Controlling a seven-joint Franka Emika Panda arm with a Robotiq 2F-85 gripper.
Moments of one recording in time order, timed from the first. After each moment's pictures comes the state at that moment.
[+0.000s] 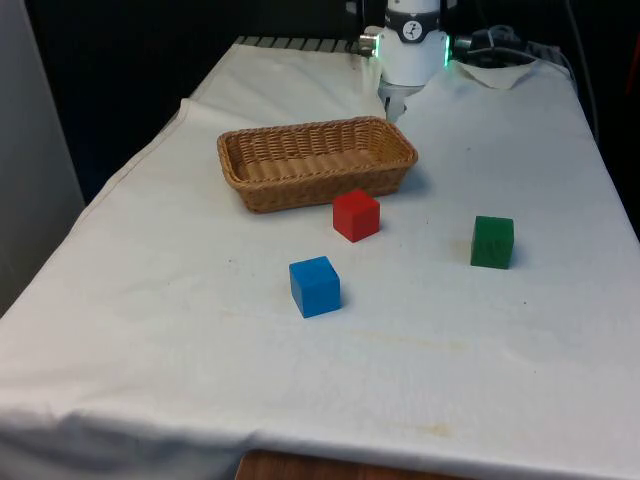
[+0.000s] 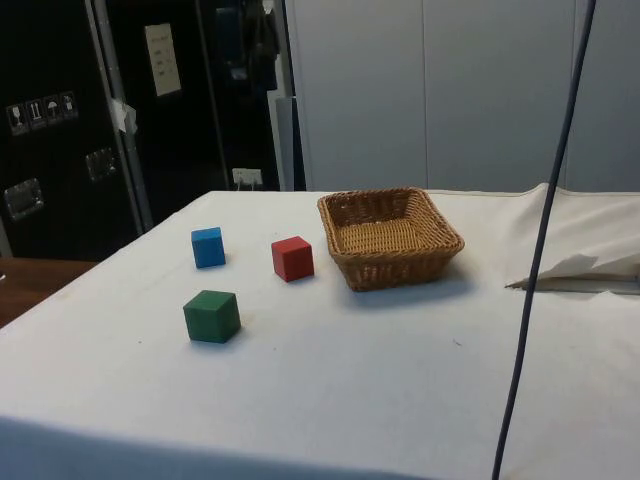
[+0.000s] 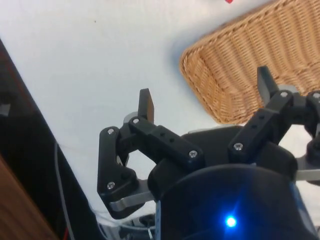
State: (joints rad) arm 0.35 0.07 -0.38 -1.98 0.07 2.04 -0.14
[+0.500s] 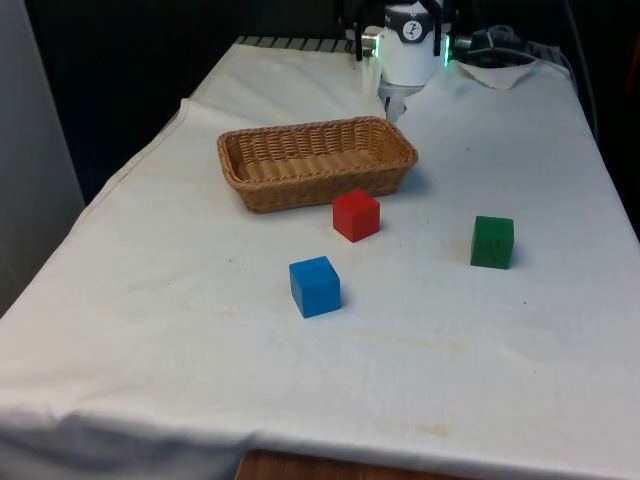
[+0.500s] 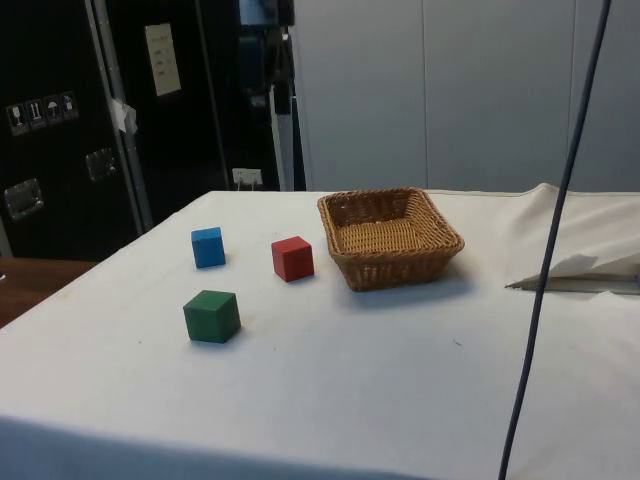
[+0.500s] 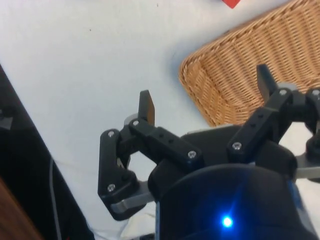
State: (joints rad) arm 0.35 0.02 -0.38 -2.15 0.07 2.21 -0.18
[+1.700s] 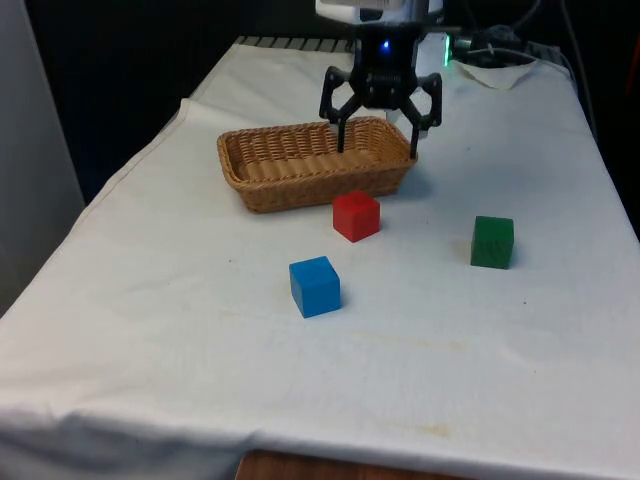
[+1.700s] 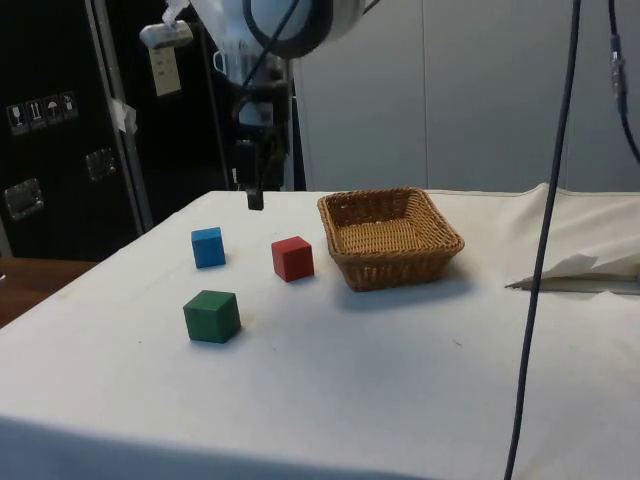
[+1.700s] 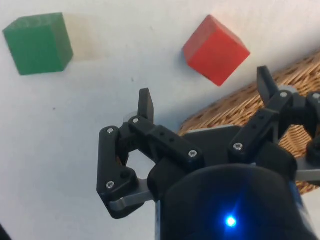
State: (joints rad) arm 0.34 0.28 -0.38 -2.18 0.08 2.56 -0.14
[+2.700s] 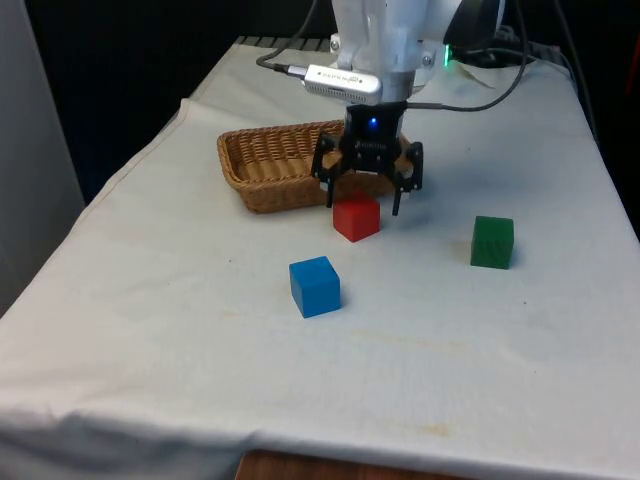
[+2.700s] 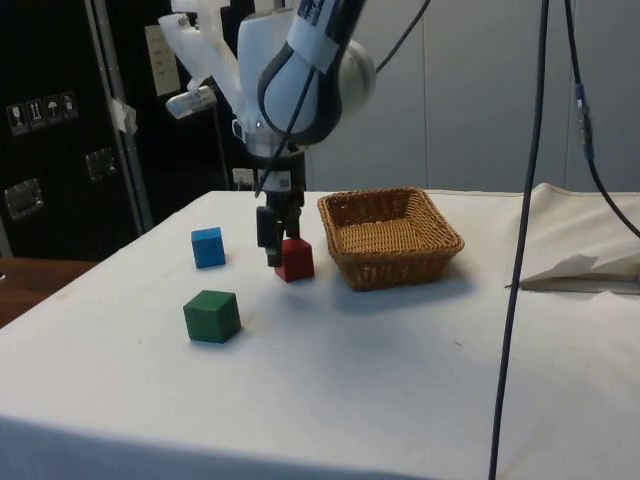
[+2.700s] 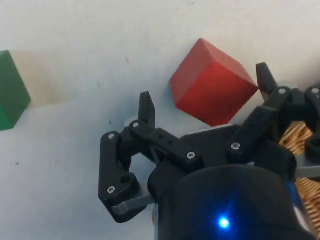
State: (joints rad) arm 0.33 0.48 -0.37 -2.20 0.16 2.76 -0.21
